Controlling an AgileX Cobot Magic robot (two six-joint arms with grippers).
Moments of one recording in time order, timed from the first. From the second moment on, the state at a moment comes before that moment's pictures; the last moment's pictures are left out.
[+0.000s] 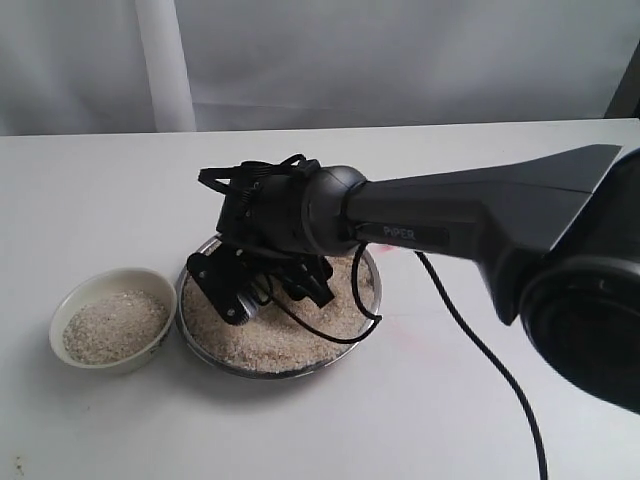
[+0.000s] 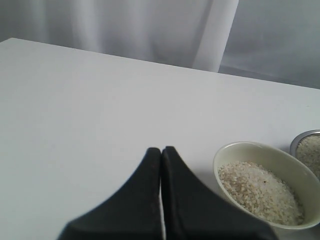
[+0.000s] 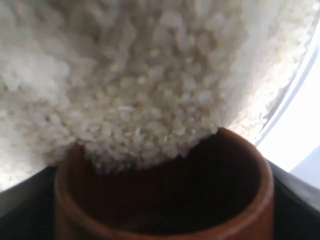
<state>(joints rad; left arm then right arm) 0.07 0.00 0.00 0.20 0.34 -0.34 0.86 2.30 -1.70 -0.71 0.76 -0.91</state>
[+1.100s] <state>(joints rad) 0.07 0.00 0.00 0.20 0.34 -0.34 0.89 2.29 -1.74 -0.37 0.76 -0.97</state>
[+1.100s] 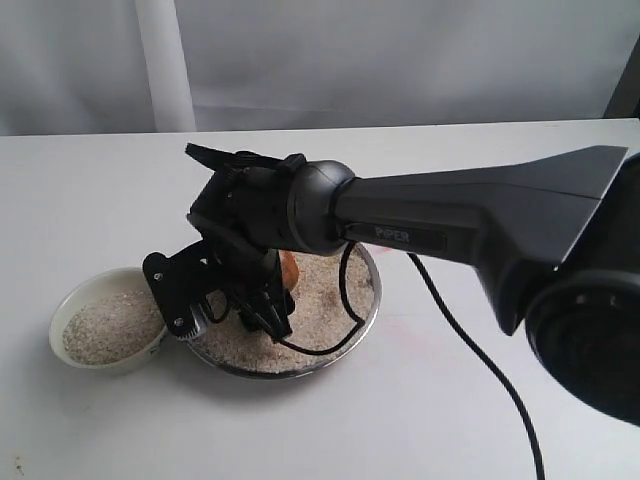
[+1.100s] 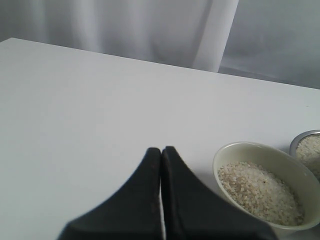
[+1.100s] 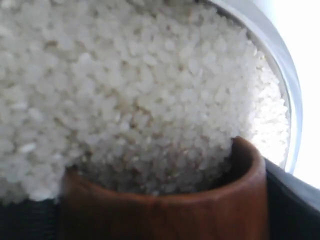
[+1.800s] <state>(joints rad) 0.07 0.00 0.00 0.20 0.34 -0.34 0.79 2.28 -1.74 0.03 0.75 -1.07</state>
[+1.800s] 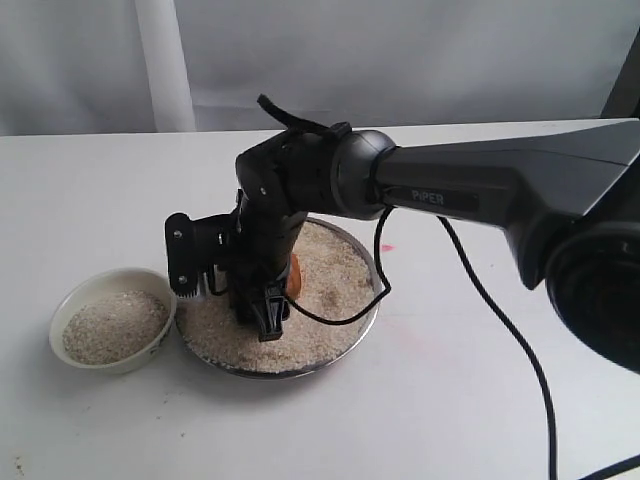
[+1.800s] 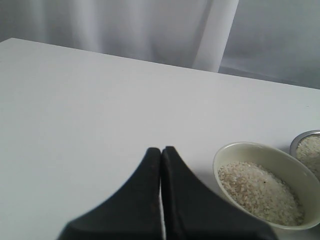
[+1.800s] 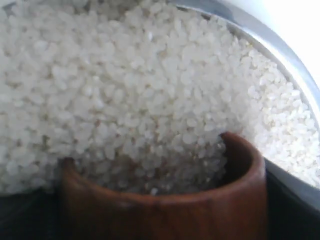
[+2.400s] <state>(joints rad) 0.07 0.00 0.00 0.20 0.34 -0.34 0.68 2.28 -1.74 0.45 0.73 -1.26</state>
